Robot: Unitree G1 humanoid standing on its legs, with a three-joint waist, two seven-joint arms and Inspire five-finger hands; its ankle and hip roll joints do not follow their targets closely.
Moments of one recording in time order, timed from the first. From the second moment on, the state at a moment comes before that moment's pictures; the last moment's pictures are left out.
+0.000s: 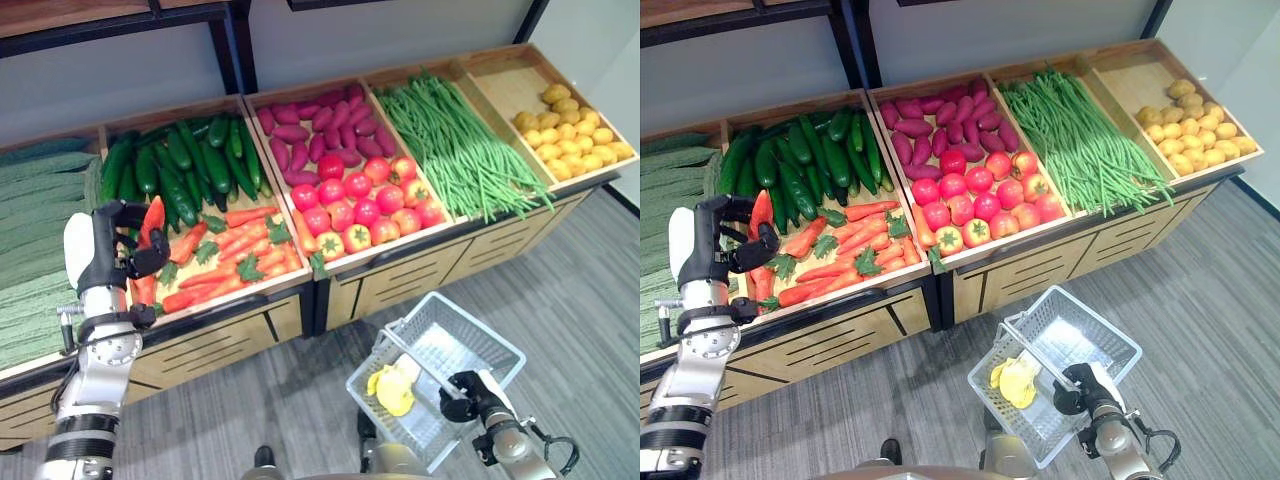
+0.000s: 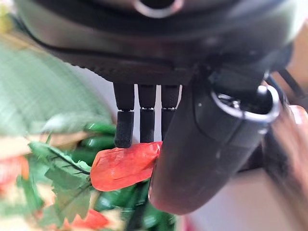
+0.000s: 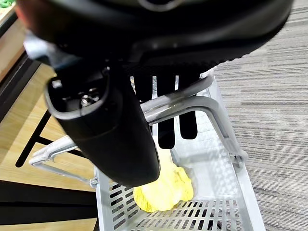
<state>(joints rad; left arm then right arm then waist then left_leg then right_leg) -0.07 0.44 0.17 0.18 -0.03 -0.19 0.45 0.08 -0.42 0.18 0.82 -0.16 -0.11 -0.14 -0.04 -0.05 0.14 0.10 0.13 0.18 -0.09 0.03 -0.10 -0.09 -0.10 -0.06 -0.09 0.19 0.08</state>
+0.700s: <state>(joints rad) -0.03 0.44 0.04 0.06 -0.26 -0.26 0.30 0.13 -0.43 0.10 0.81 -0.17 -0.09 -0.16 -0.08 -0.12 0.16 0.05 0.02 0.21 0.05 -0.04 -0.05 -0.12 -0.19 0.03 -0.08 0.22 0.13</state>
